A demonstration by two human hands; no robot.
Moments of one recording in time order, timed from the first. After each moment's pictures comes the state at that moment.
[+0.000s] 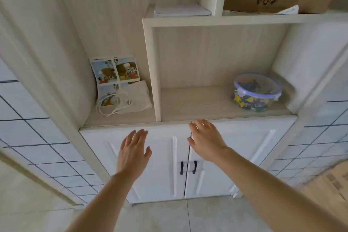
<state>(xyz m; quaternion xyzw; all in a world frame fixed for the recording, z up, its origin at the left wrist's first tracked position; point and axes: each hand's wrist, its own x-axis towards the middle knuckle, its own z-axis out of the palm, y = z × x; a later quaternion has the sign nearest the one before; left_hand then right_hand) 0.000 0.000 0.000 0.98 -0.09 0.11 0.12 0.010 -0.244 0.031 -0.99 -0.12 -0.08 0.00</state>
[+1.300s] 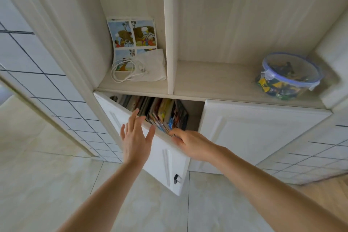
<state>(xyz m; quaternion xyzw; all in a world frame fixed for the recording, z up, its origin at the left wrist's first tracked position) -0.034 -0.015 -0.033 0.93 0.09 0.20 0.28 -0.016 -0.202 0.019 -0.91 -0.20 0.25 0.25</state>
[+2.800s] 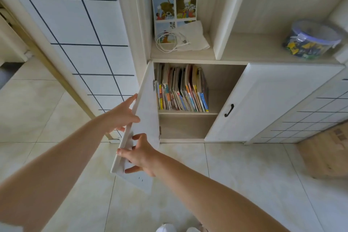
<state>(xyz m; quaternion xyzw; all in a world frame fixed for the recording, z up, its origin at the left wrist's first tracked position) -0.096 0.272 0.023 0.88 0.10 -0.28 0.38 -0.187 0.173 -0.009 -0.66 0.12 0.39 0.63</state>
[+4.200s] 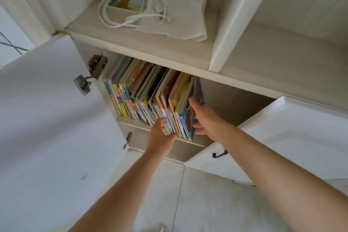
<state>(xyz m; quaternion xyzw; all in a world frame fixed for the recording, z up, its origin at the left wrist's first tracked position) 0.070 -0.021 -0.199 0.76 0.25 -0.09 0.60 0.156 -0.139 -0.149 -0.78 0.22 0.33 0.48</state>
